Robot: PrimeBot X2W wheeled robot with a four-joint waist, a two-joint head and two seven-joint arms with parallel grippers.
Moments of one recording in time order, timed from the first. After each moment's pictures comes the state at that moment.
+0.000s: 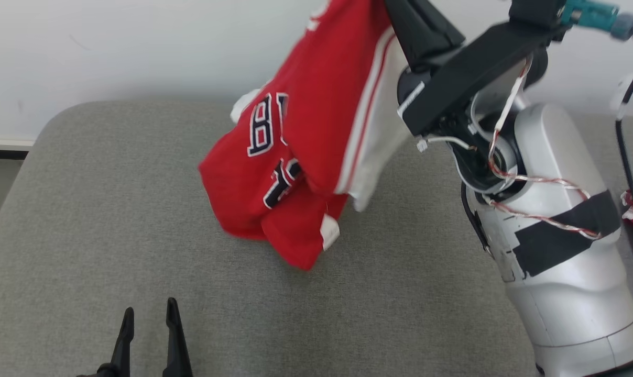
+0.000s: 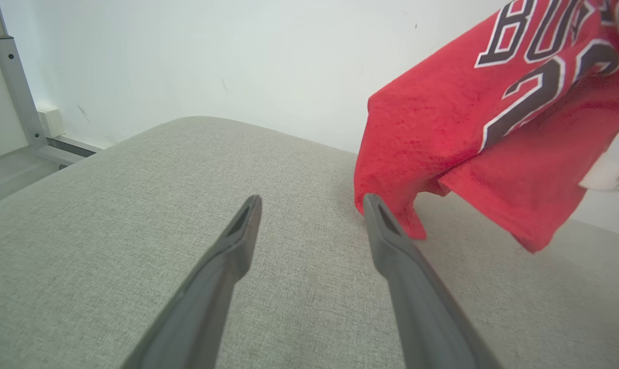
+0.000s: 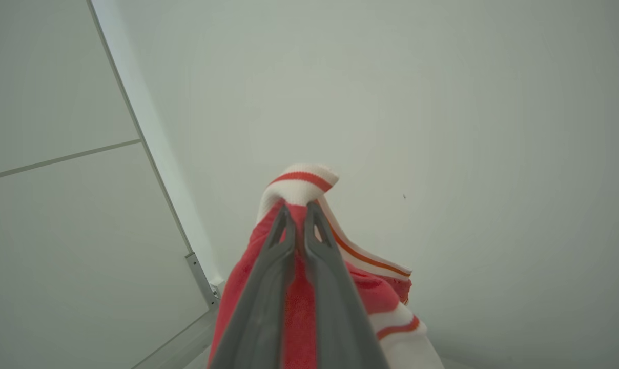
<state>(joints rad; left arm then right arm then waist) 0.06 0.05 -0.07 0.06 -0.34 0.04 -0.26 -0.95 -0.05 0.29 0.29 0.63 0.13 0.25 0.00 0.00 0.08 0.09</state>
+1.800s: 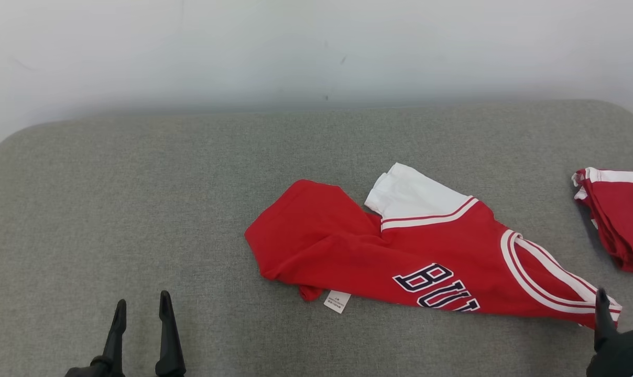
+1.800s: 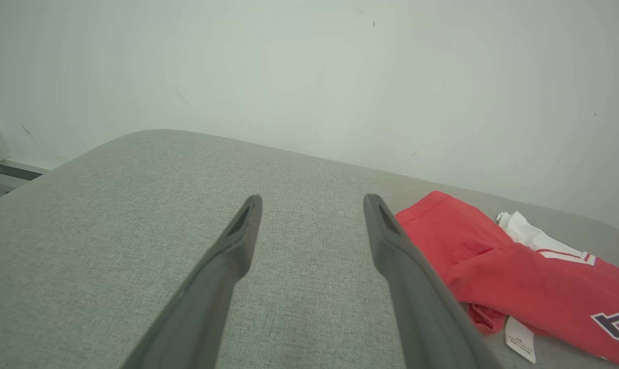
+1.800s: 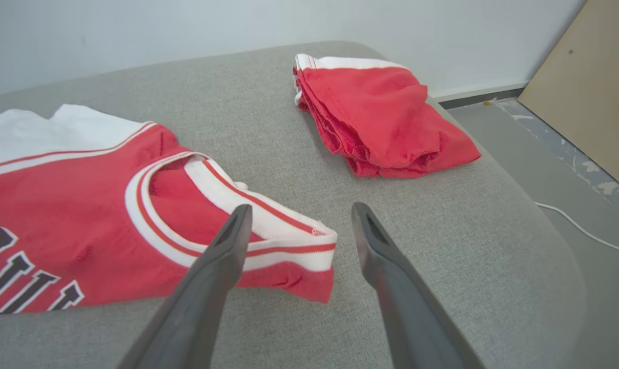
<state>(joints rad) 0.04 0.05 -0.03 0.08 -0.30 0.01 -0.26 -0.01 -0.05 -0.40 0.06 0.04 0.13 0.32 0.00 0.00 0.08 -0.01</state>
